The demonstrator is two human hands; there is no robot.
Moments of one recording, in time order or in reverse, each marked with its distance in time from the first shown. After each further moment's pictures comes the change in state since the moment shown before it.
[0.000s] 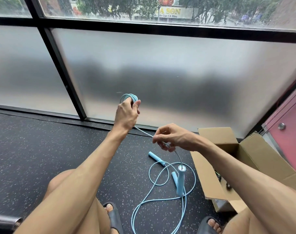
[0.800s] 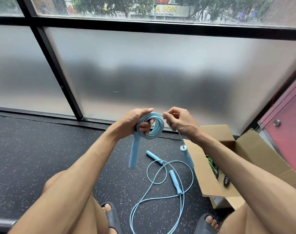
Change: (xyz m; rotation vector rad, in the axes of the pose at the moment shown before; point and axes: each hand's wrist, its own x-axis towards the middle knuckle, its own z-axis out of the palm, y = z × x) left_hand -0.017 0.032 0.001 -0.739 -0.904 -0.352; right_hand 0.007 0.005 -0.027 0.031 0.560 -0.222
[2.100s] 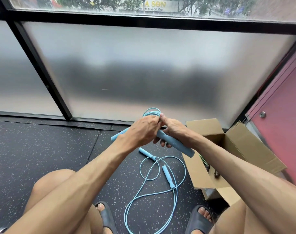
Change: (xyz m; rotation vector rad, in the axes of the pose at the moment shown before) left_hand 0.037 -0.043 0.048 1.320 0.260 0.452; right_hand -0.034 0.005 -0.007 0.090 -0.257 0.399
